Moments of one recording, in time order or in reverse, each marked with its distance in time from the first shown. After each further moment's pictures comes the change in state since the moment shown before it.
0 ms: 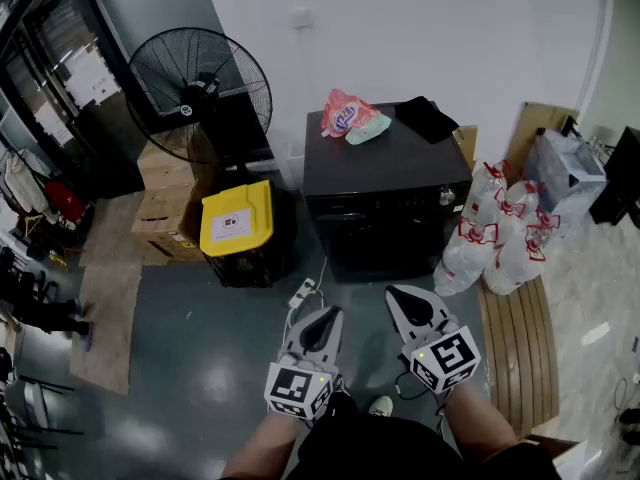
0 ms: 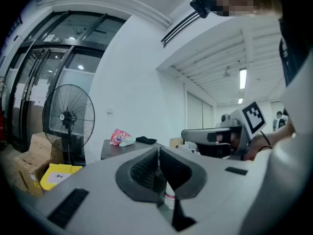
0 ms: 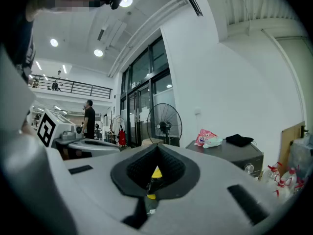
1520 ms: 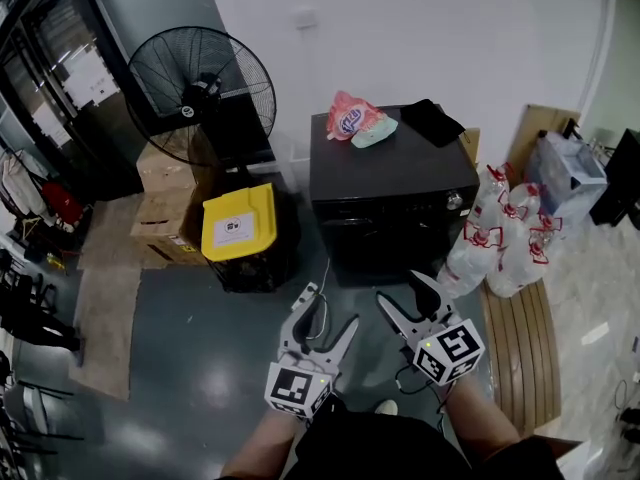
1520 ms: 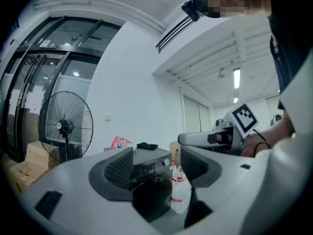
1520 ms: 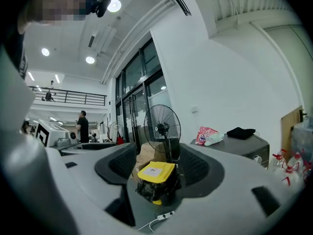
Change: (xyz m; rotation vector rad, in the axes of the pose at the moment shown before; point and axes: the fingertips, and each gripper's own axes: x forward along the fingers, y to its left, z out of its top) left arm 0.002 0.033 0.018 0.056 -0.061 -0.023; right arm 0.037 -0.008 -0.004 0.113 -0.035 -0.028
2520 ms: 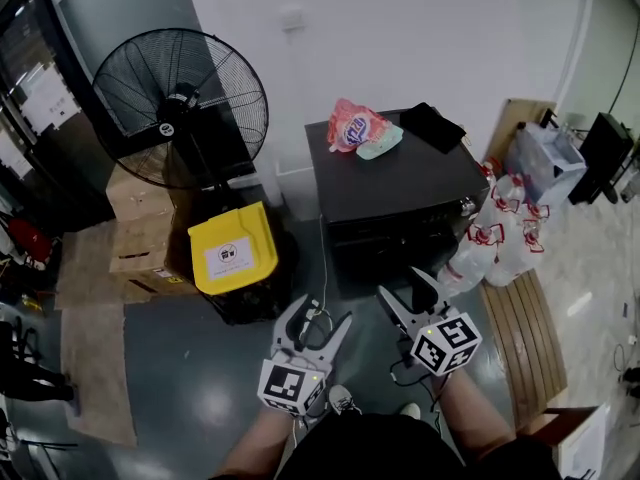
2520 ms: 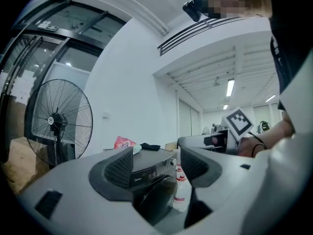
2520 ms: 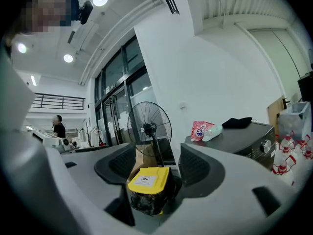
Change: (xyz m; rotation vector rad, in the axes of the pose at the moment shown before) left arm 0.017 0.174 -0.002 -0.044 -0.008 -0.151; right arm 0.153 0.012 -0.018 0.125 -0.010 -0.212
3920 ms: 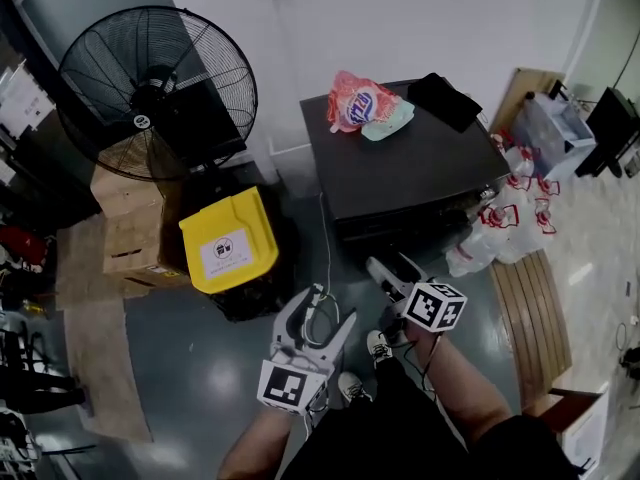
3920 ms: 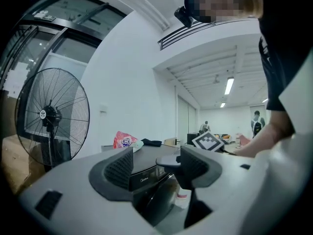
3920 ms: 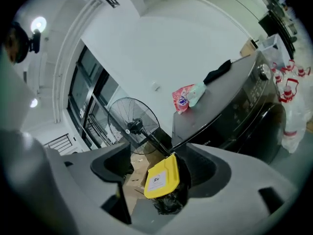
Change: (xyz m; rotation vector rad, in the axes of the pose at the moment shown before) left arm 0.056 0.063 -0.027 -0.013 0.052 -0.051; right arm 0.132 -0.083 -0.097 0.509 0.102 -0.073
